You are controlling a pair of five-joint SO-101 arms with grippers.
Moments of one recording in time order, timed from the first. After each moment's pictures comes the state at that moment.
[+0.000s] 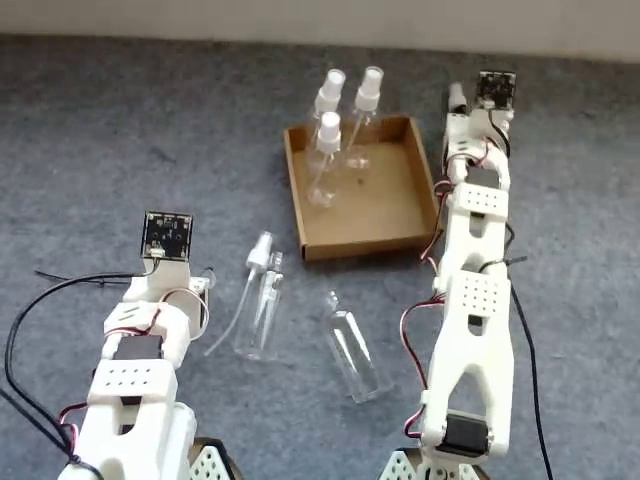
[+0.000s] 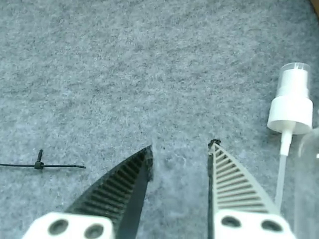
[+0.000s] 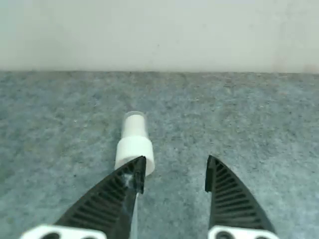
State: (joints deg) left arm -9.0 -54.1 86.5 21.7 -2.1; right arm 7.6 89.5 -82.0 18.8 6.3
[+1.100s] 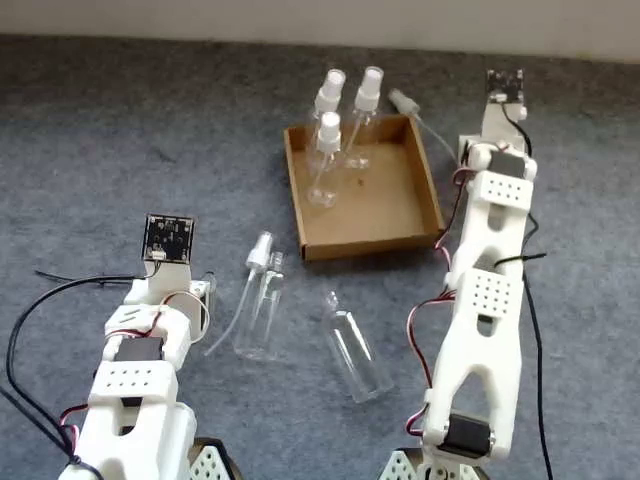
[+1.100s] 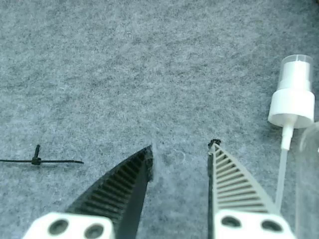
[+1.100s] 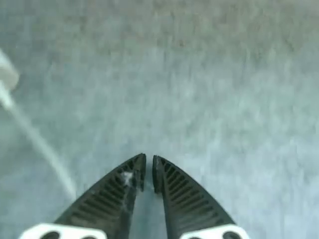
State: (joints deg) left arm -9.0 -54.1 87.5 21.7 -2.1; right arm 10.4 83.3 -92.6 66.7 14.0
